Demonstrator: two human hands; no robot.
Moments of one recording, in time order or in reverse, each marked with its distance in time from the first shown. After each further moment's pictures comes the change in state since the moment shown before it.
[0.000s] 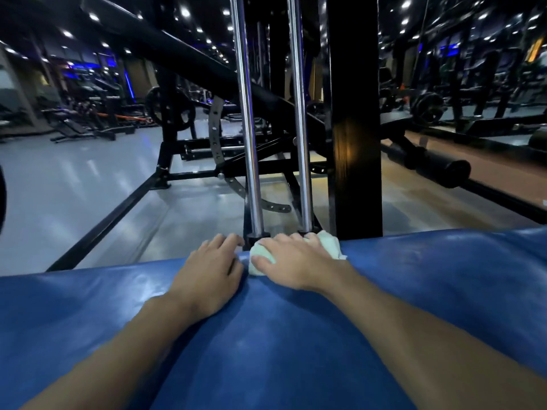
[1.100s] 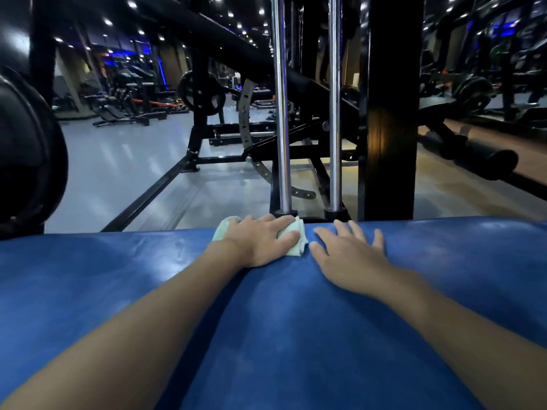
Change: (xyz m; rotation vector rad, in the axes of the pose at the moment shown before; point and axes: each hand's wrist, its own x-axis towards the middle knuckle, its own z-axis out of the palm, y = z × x) left_hand 0.022 0.018 0.005 0.222 -0.286 -0.072; right_hand -0.057 0.002 0.003 0.038 -0.036 0.257
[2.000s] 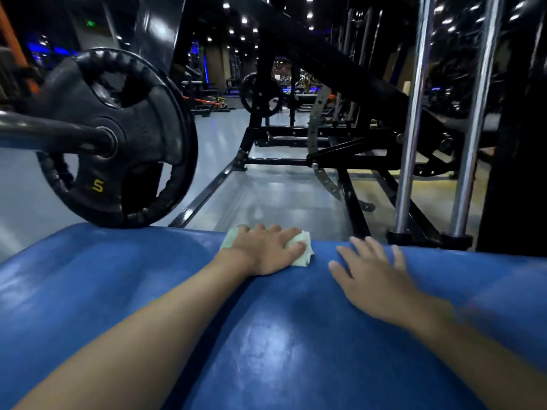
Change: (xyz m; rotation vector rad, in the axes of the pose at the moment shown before) left_hand -0.056 -0.198 -0.010 -0.032 -0.017 -0.101; right_hand 0.016 -0.172 0.031 -0.040 -0.016 -0.120
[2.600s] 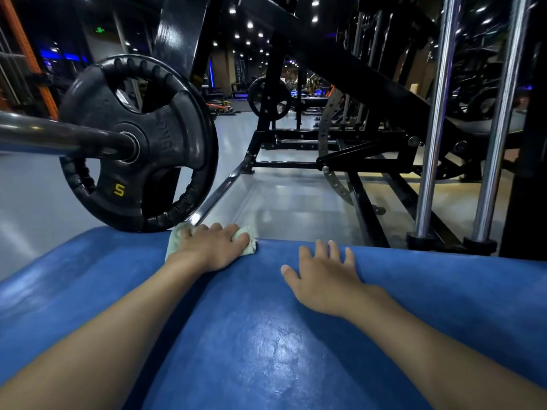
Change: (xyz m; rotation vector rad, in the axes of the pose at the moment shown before) left_hand -0.027 -0.113 -0.010 0.002 0.030 -0.364; right_hand 0.020 -0.103 0.009 -0.036 -0.086 -0.085
